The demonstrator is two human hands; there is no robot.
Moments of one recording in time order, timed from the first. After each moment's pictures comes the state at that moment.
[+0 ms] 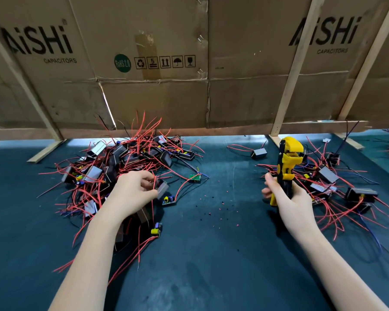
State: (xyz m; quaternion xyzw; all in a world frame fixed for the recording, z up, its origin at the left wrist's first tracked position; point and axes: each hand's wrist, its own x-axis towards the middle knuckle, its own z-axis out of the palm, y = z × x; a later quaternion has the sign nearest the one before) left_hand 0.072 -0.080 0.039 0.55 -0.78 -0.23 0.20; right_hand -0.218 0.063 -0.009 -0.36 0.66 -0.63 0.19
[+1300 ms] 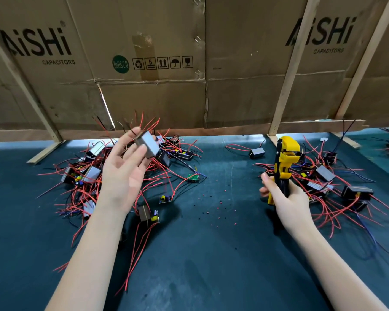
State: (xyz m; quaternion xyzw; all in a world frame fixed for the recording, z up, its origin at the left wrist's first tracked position) left_hand 0.059 -0.075 0.054 0.17 -0.49 -0.62 0.59; right_hand -0.220 0.063 -0.012 -0.35 0.67 -0.63 0.19
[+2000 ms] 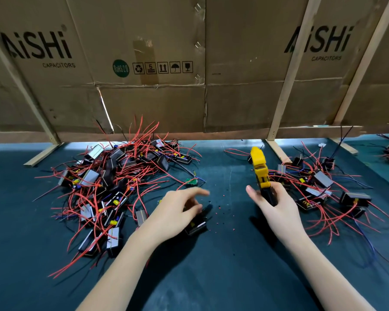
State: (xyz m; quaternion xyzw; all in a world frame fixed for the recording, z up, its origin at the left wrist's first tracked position) left_hand 0.012 -0.035 0.019 0.34 -0.87 -0.28 0.22; right_hand -0.208 0.063 -0.009 -0.40 0.70 -0.57 0.19
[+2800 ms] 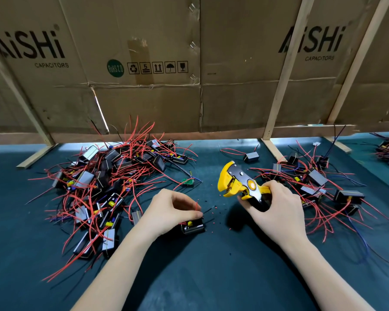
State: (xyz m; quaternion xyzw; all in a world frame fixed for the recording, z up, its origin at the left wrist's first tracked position) left_hand 0.013 -0.041 0.013 0.42 -0.74 -0.47 0.22; right_hand -0.216 0.063 -0.015 -0.49 0.78 -0.37 -0.10
